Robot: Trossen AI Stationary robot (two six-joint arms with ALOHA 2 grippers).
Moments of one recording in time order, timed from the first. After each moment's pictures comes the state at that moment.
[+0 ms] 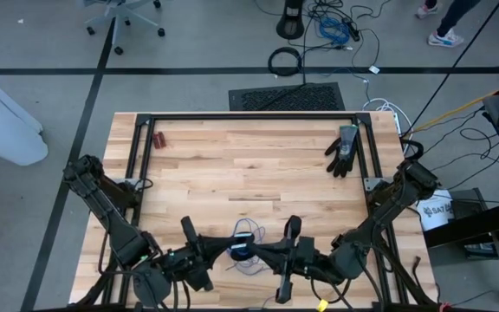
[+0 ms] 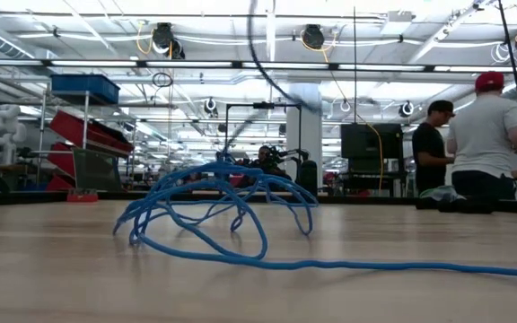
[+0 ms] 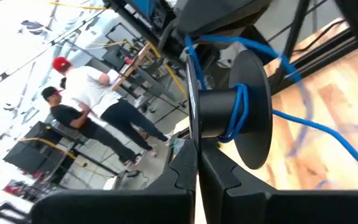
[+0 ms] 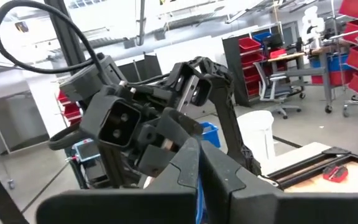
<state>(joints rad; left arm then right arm) -0.82 1.63 1.49 -0.19 -1.20 0.48 0.74 1.75 1.40 0.70 0.97 0.06</state>
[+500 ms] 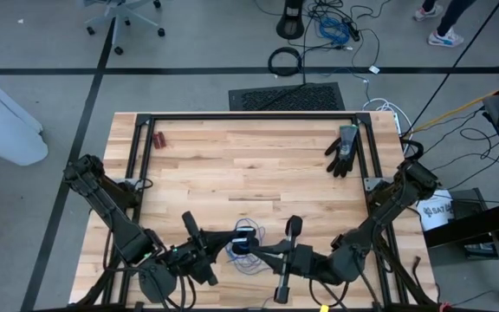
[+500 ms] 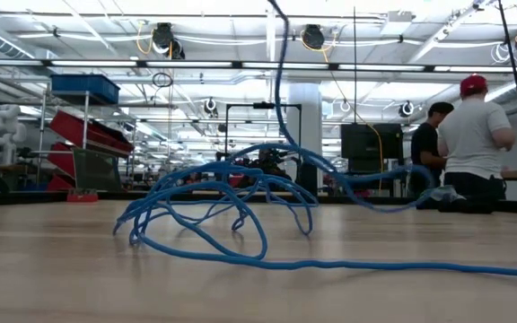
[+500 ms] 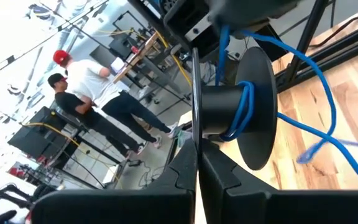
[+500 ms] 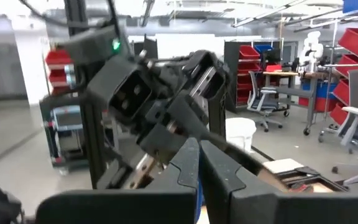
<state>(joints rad) -0.79 1.63 1.49 -0.20 -1.22 0.43 0.75 1.75 1.40 0.62 0.96 -0.12</state>
